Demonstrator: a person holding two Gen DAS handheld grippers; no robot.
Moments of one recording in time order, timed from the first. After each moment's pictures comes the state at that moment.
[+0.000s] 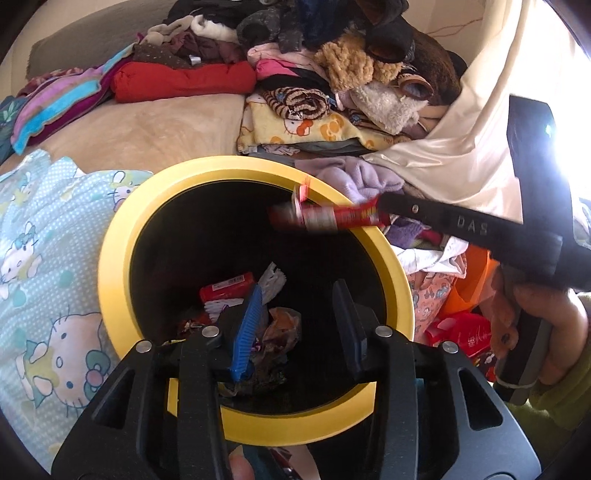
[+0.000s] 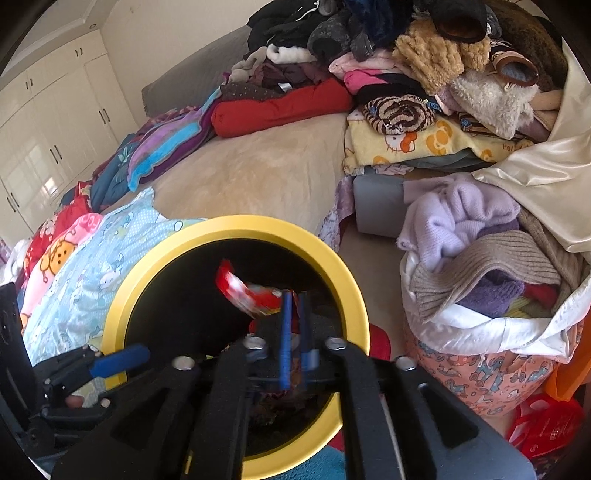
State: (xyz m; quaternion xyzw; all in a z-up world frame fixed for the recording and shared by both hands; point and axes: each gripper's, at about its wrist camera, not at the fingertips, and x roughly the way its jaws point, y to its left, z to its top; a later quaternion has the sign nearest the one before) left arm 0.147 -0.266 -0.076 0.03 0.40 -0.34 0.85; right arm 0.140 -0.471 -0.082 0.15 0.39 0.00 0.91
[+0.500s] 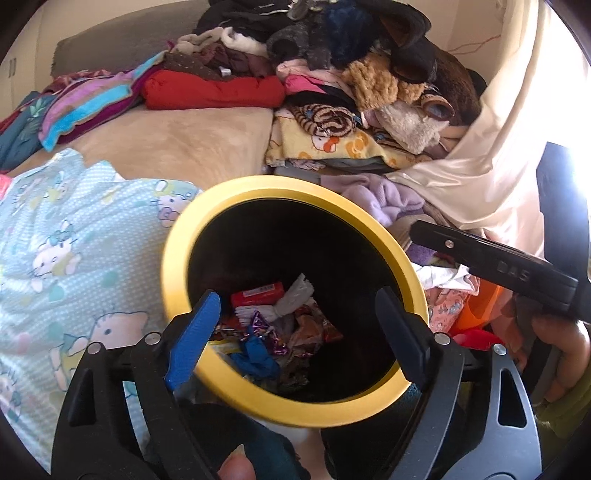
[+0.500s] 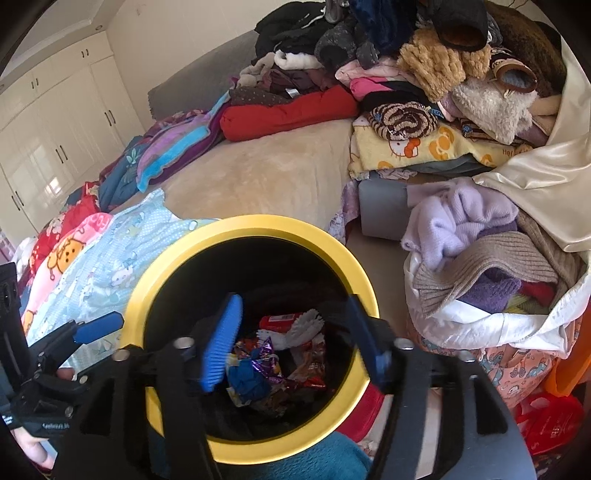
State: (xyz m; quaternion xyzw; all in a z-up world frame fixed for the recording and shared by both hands) left arm 0.147 -0.236 -0.054 0.02 0.39 -0.30 0.87; right arm 0.118 -0.457 -0.065 0.15 0.38 0.01 0.91
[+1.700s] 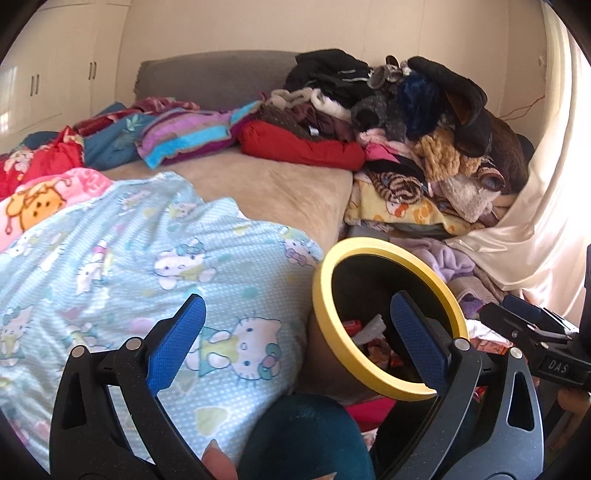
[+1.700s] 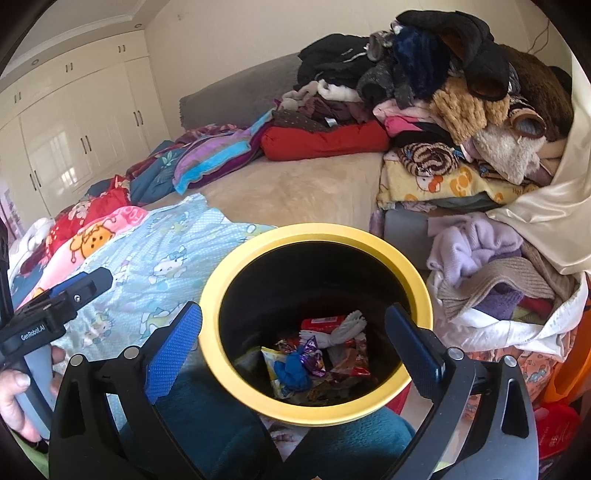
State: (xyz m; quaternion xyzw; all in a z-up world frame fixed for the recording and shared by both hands) left arm 0.109 -0.118 -0.002 -0.03 0.30 -0.17 0.94; right arm 0.065 -0.371 -0.028 0.10 0.32 0.03 0.94
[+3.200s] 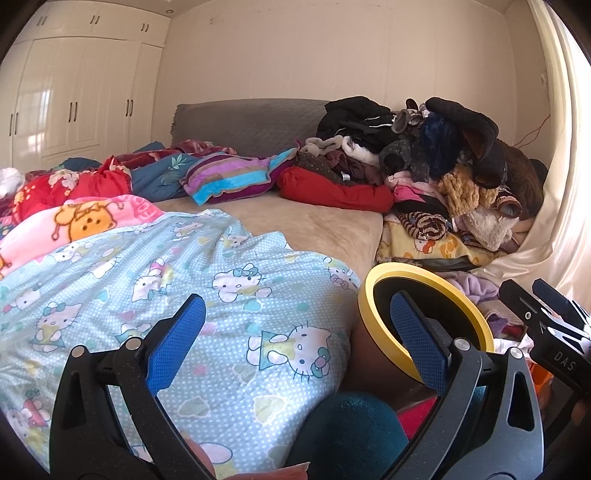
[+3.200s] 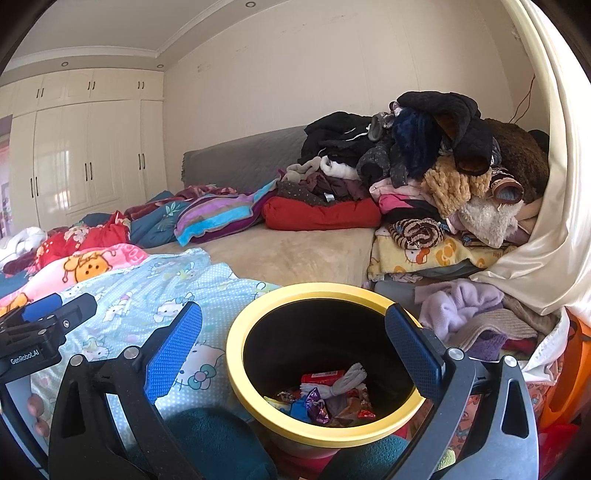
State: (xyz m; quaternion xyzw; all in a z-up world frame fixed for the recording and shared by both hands) left arm 0.051 -0.073 -0.008 -0.03 0.21 -0.11 0.97; right arm 0.018 -0.320 -0.022 0.05 0.17 -0.01 0.98
